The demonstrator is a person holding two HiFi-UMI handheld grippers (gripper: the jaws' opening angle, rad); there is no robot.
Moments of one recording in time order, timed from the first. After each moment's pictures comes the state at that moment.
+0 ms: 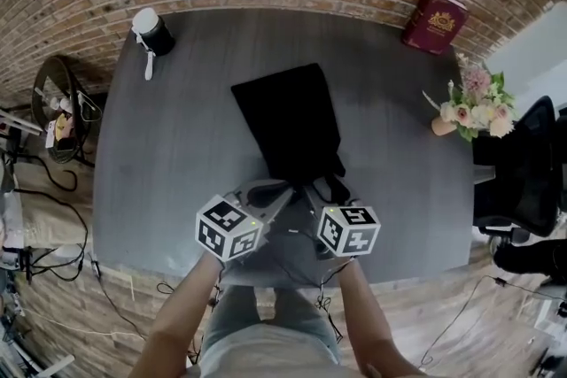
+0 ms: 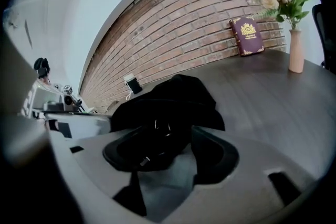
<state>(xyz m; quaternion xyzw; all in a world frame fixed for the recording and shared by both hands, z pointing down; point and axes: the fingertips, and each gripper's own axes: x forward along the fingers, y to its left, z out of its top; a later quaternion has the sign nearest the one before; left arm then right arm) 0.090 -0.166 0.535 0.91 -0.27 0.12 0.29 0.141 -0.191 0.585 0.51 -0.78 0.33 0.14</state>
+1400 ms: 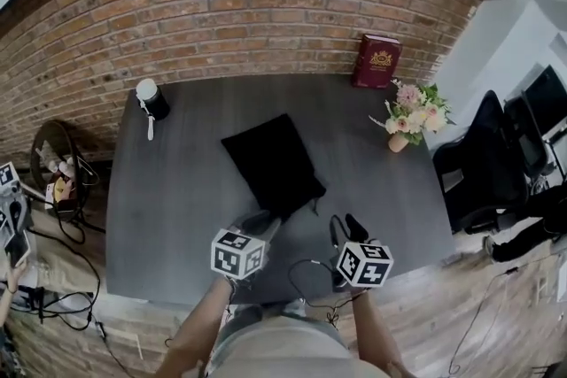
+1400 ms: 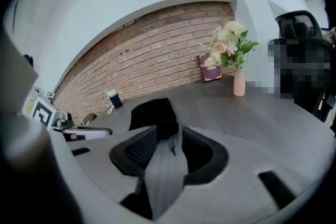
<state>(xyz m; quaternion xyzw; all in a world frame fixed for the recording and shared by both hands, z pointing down) 0.074 -0.135 0.521 0.89 -0.33 0.16 0.26 0.233 -0.102 0.504 0.65 -0.70 0.28 0.11</state>
